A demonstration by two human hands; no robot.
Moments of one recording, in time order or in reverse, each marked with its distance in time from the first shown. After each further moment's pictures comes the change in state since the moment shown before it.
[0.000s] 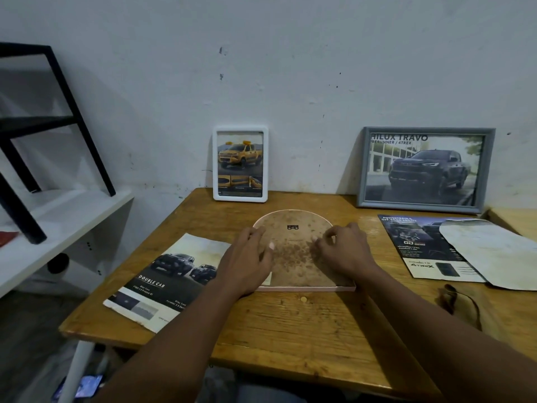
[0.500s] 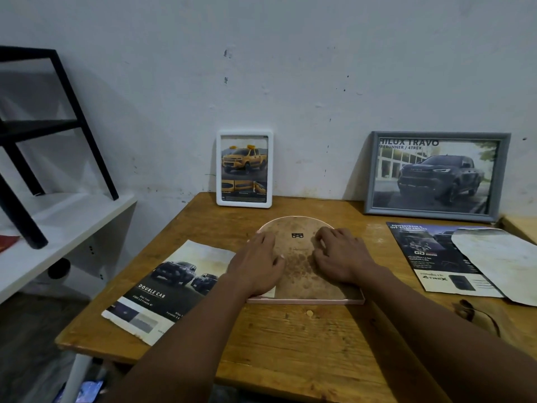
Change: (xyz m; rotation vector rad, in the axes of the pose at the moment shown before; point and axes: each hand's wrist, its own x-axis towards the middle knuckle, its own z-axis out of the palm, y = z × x) left_hand 0.018 0.002 -0.003 0.151 -0.196 -0.021; right_hand 0.022 -0.010 0.015 -0.275 -0.184 -0.282
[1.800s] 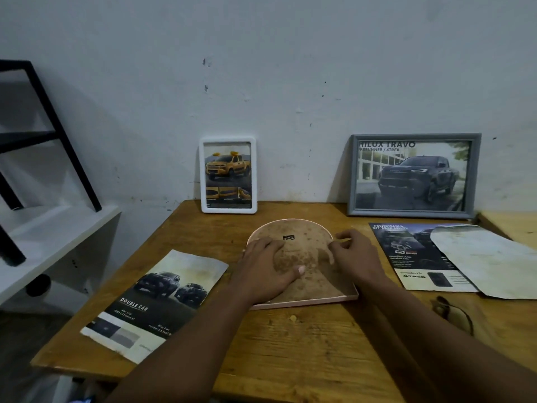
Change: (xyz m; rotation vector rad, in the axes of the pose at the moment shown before) left_hand 0.005 0.029 0.014 -0.154 -0.025 0.019; right_hand -0.031 0.024 -0.016 0.783 0.277 0.420
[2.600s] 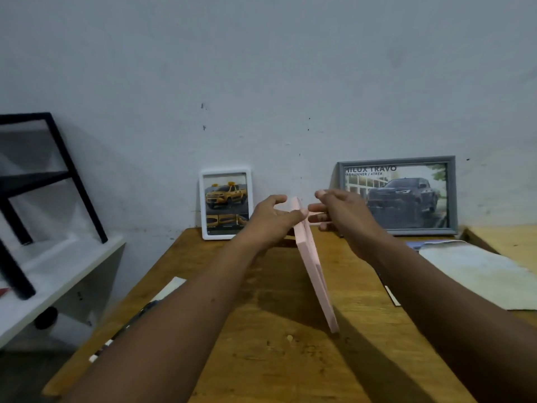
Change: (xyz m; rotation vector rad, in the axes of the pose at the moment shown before) left_hand 0.013 0.111 -0.116 -0.794 0.048 -0.118; right_hand -0.008 -0.109 -0.054 0.419 -0.087 -0.220
